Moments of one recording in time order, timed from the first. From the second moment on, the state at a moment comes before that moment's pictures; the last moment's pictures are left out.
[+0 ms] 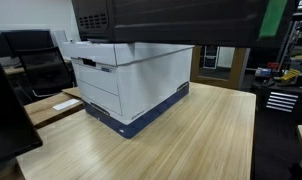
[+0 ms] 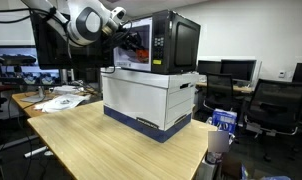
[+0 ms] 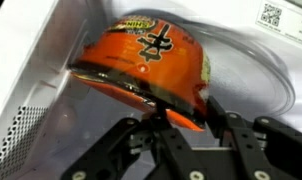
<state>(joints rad) -0.06 -0.05 -0.13 -2.28 -0.24 3.34 -0.16</state>
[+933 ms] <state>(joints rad) -0.08 -0.11 -0.11 -2.29 -0.24 3.29 -0.16</state>
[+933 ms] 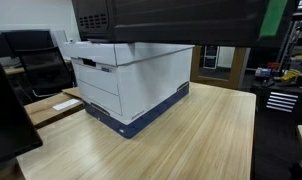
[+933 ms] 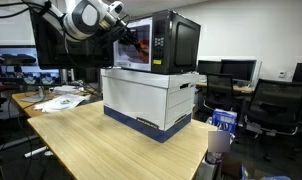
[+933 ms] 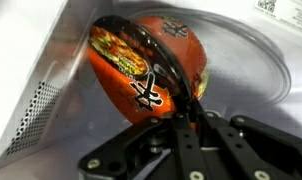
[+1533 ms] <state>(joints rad) -0.48 -0.37 0.26 -2.51 -0.42 3.18 -0.15</state>
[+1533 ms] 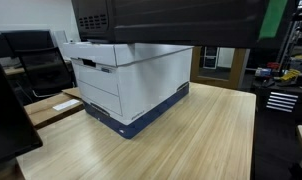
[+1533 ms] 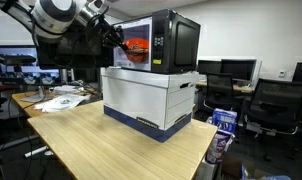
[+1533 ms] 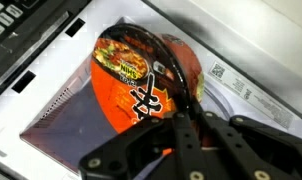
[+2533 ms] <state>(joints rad) -0.28 -0.58 0.24 -2.59 -0.41 2.44 0.03</state>
